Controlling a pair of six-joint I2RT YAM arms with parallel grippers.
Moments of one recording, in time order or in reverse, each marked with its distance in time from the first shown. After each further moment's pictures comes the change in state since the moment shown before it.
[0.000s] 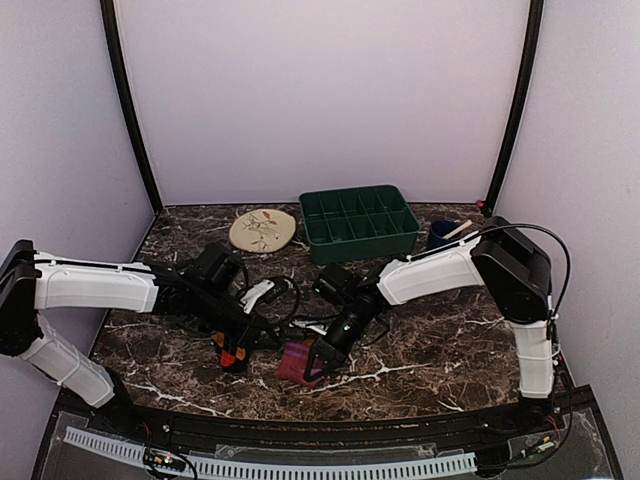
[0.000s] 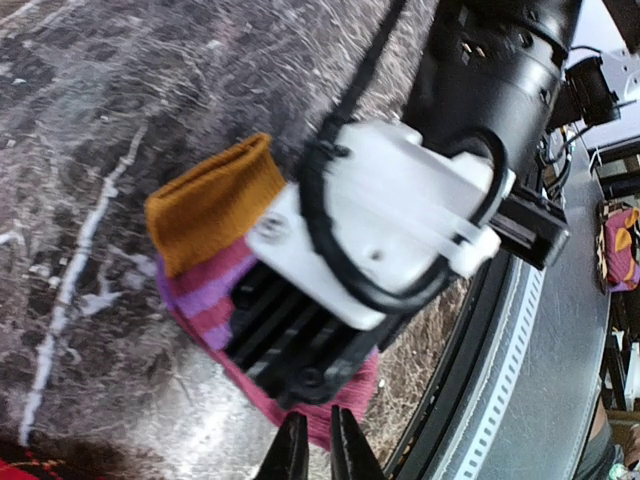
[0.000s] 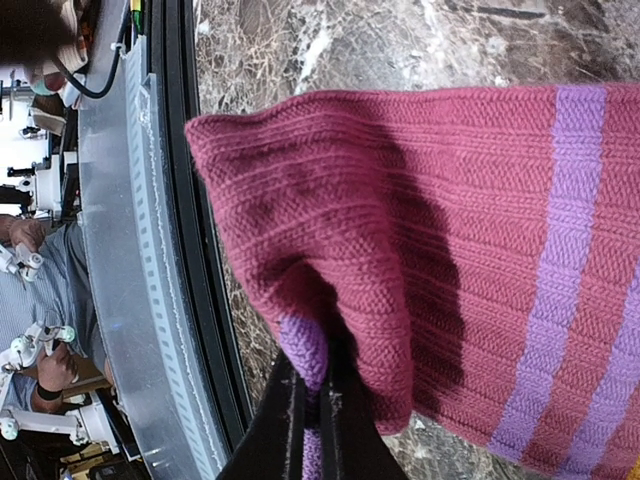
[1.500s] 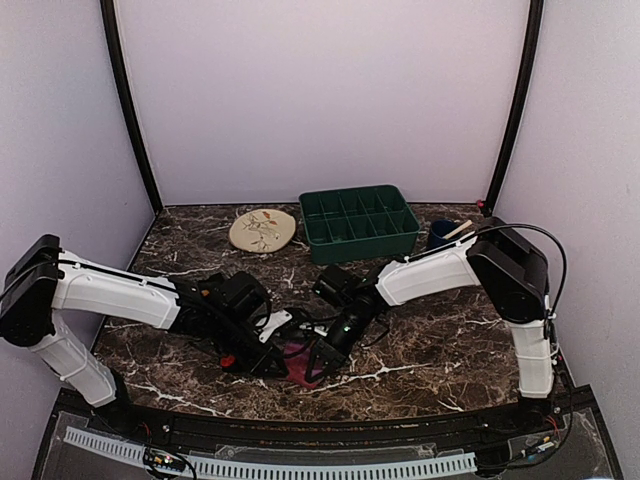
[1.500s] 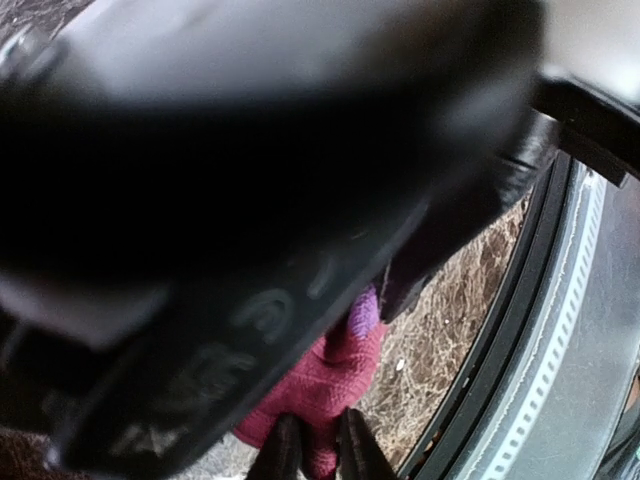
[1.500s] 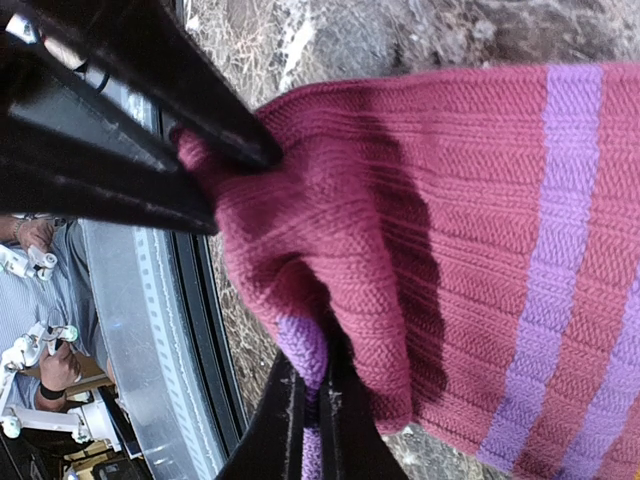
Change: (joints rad) left arm -0.173 0.103 -0.005 -0.017 -0.130 -0.047; right arm -0.006 0.018 0.002 0.003 -0.011 -0.005
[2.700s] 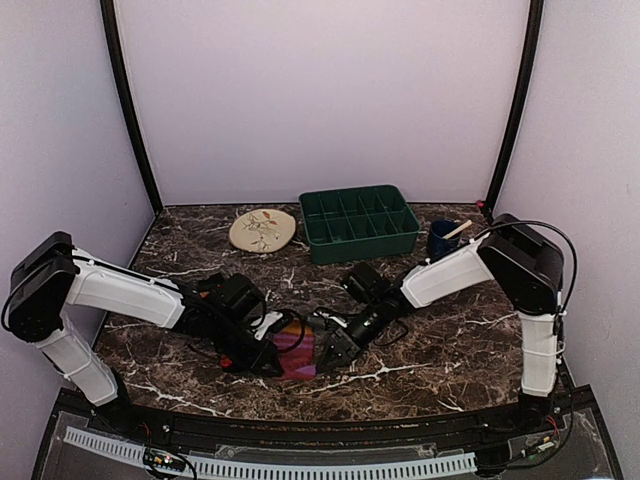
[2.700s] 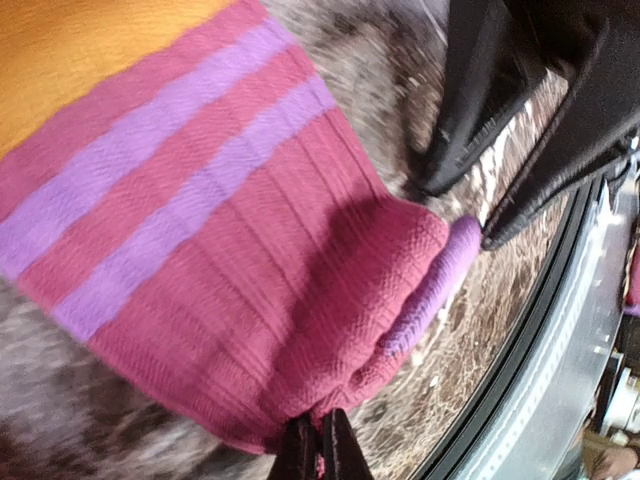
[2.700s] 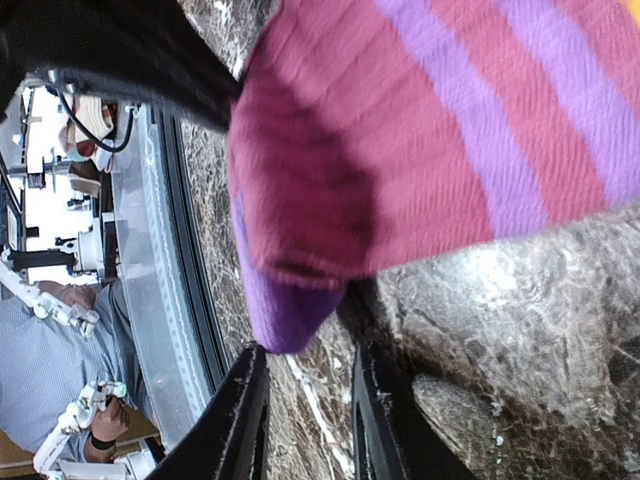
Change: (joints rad) left arm 0.062 0.066 -0.041 0.068 0.059 -0.145; right arm -0.102 -0.070 -0.224 0.285 -0.068 0.210
